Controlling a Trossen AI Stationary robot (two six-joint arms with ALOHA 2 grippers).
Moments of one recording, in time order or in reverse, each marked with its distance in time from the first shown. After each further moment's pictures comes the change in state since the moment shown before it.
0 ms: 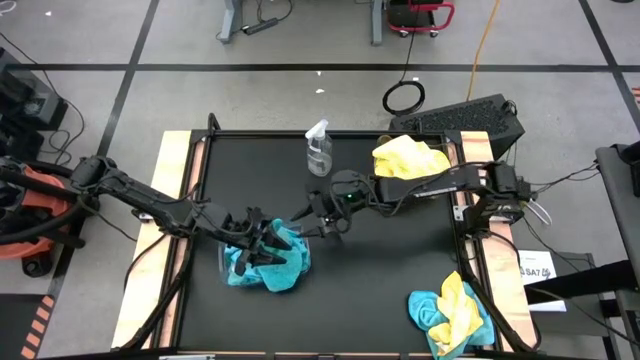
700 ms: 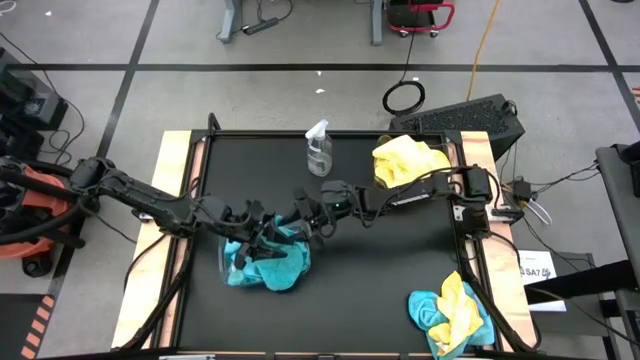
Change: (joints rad) left arm 0.053 0.000 0.001 0.080 0.058 -0.011; right arm 0.001 0.201 0.003 0.330 0.000 0.166
